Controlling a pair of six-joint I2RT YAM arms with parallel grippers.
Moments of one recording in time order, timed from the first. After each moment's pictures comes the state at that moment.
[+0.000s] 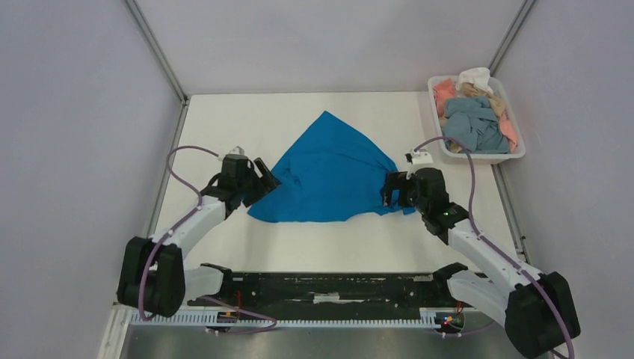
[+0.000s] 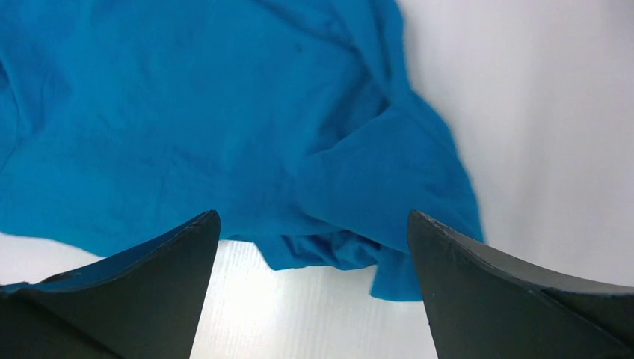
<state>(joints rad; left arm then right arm) -0.23 1.18 0.64 -0.21 0.06 -0.77 0.36 0.95 0.49 -0.08 0.09 0.24</state>
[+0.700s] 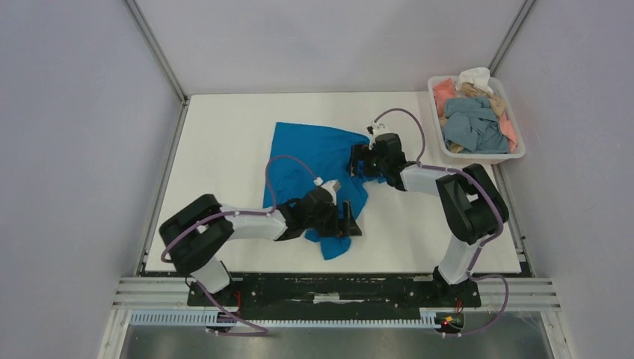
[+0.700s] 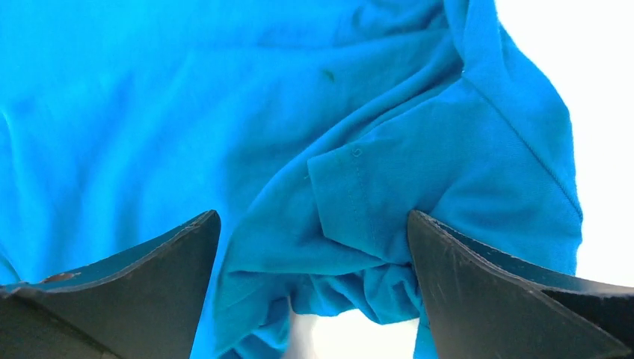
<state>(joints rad) -0.92 1.55 0.64 0.19 0.15 -0.91 0.40 1.74 0.85 0.21 -0.05 0.31</state>
